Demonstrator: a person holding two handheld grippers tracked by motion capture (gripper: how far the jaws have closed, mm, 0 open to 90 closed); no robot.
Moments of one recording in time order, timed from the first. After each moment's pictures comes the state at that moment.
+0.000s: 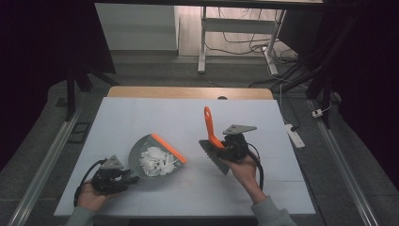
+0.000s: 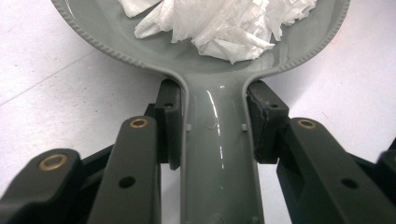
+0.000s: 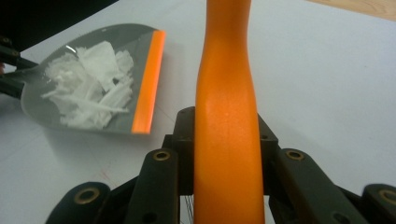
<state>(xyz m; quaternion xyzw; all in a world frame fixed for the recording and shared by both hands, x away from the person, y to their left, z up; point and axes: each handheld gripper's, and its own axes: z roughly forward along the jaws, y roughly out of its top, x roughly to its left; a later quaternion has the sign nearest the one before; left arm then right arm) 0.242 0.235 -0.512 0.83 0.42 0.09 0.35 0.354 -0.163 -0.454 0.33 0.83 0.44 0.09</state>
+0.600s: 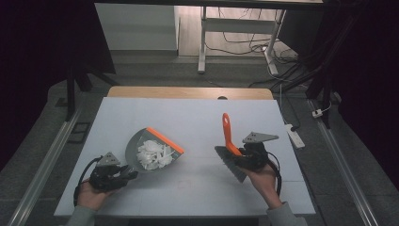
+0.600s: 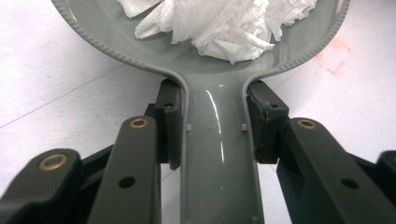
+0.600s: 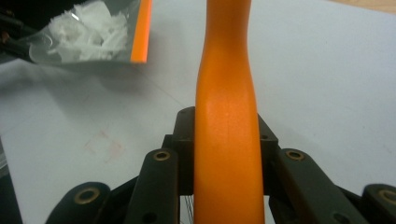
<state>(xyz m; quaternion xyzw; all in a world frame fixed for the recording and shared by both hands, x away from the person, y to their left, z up) 0.241 0.237 -0.502 0.81 0.45 0.11 0.37 0.329 -0.214 -0.450 0.33 0.83 0.44 0.10</state>
